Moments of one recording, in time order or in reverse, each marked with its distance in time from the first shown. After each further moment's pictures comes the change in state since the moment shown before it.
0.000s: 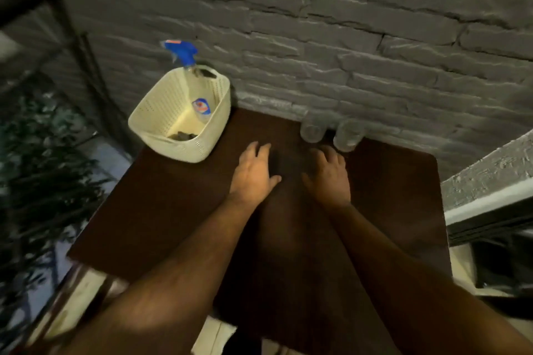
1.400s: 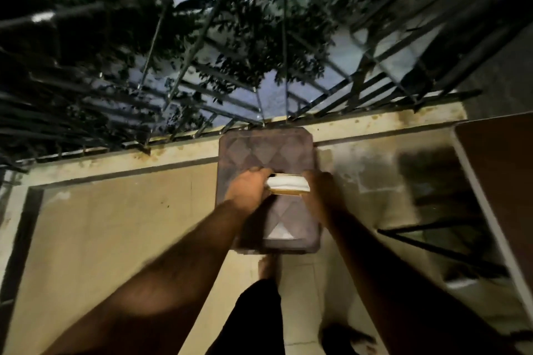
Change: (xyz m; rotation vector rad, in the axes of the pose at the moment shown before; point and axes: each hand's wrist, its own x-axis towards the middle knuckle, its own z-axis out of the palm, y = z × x) left_hand -0.574 -0.482 -0.053 -0.114 0.086 -0.964; right_hand -0.413 -0.446 0.353 0.039 -0.705 -1.119
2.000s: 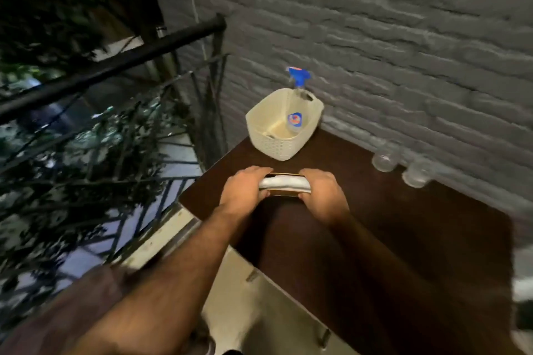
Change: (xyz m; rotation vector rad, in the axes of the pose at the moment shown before) left_hand -0.074 0.547 -0.001 0.111 0.114 0.911; right_hand -0.340 0.254 -0.371 0.018 0.588 0.686
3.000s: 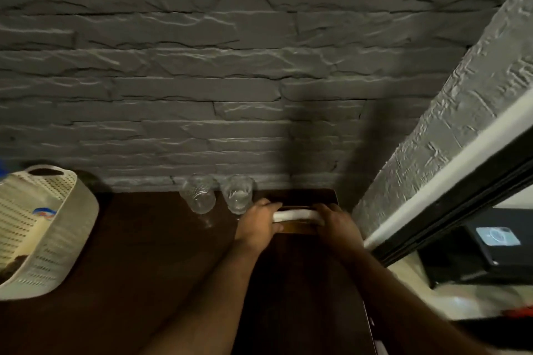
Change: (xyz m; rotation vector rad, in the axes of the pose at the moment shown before) left_hand 0.209 0.394 0.298 -0.053 -0.441 0.480; right_hand -0.070 0.454 -0.124 -0.033 0.060 0.724
